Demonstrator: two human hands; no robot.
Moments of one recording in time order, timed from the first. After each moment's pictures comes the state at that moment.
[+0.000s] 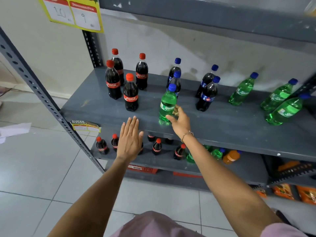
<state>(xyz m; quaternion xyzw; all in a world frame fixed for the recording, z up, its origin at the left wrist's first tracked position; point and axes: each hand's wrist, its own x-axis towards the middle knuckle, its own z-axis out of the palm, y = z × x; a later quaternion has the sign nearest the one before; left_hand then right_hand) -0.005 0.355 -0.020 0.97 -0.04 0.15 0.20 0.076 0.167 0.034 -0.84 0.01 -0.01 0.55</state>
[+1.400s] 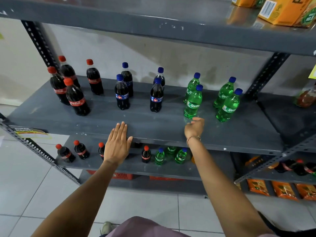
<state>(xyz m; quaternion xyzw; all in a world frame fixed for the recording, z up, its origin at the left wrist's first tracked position) -0.001 0.197 -0.010 0.98 -0.05 0.13 0.12 0.070 -0.069 0.046 -0.79 0.27 -0.17 0.53</state>
